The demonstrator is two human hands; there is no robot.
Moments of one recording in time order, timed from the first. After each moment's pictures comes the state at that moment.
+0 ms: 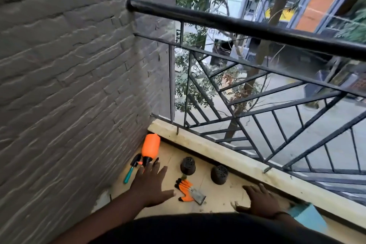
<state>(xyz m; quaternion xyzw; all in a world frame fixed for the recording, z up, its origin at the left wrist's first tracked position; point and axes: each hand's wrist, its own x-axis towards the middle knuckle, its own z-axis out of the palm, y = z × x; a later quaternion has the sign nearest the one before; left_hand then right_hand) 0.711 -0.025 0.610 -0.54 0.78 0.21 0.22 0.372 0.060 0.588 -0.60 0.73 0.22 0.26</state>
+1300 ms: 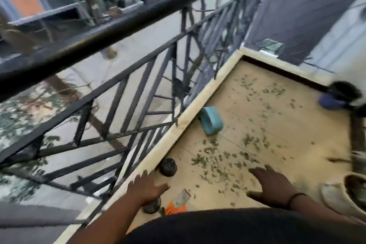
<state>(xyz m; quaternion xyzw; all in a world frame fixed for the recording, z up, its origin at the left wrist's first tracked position) 0.526 -0.313 0.556 -0.08 0.92 0.14 0.37 0.525 0.069 0.628 -0.05 0.95 0.06 0.31</state>
